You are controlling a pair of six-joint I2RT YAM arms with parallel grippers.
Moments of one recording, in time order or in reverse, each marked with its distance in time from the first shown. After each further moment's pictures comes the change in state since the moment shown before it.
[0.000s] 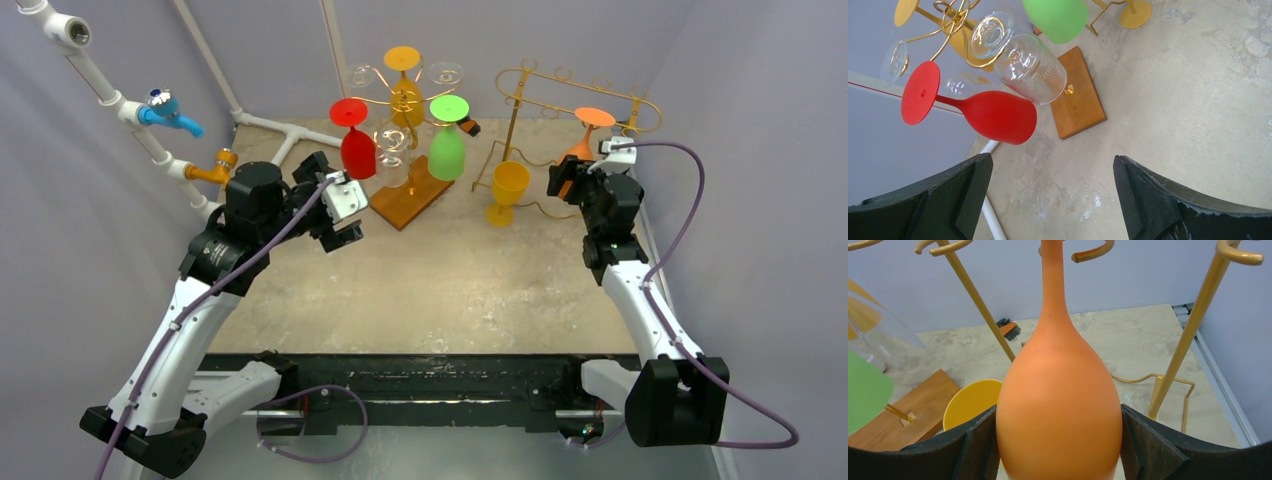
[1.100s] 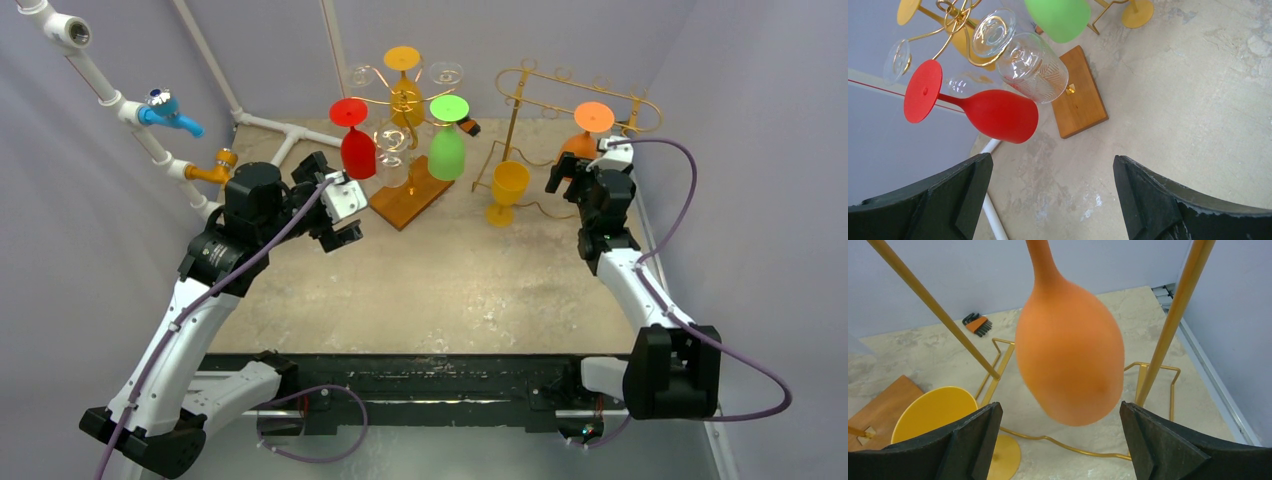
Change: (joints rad) left arm 0.000 -0.005 -0.003 0.000 -0.007 0.001; right arm -0.014 0.120 0.000 0.072 0.082 0.009
